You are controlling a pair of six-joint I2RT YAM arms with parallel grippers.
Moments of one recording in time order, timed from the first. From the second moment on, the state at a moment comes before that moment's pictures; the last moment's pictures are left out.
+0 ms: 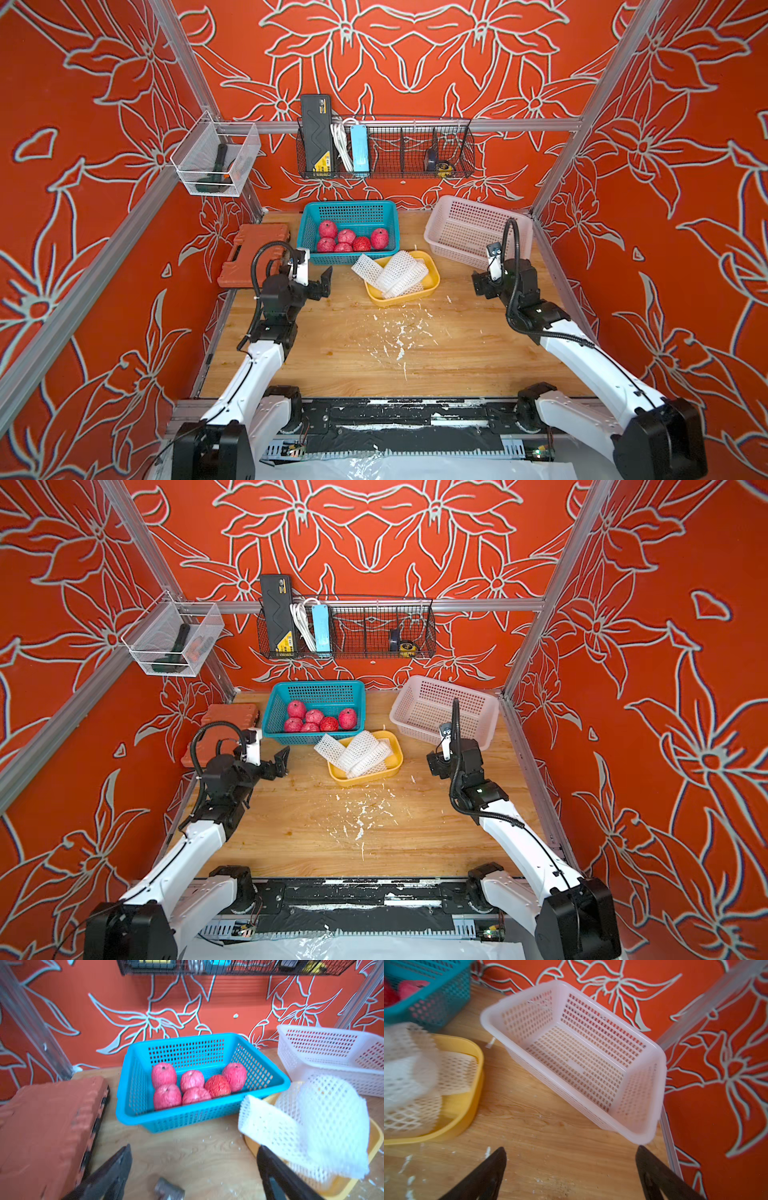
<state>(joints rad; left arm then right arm) 0.04 0.90 0.38 0.28 0.18 0.03 0.31 1.01 0.61 -0.11 0.30 -0.17</state>
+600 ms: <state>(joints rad) 0.04 1.38 0.14 0.95 0.20 -0.03 0.08 1.40 0.31 0.64 0.22 -0.15</state>
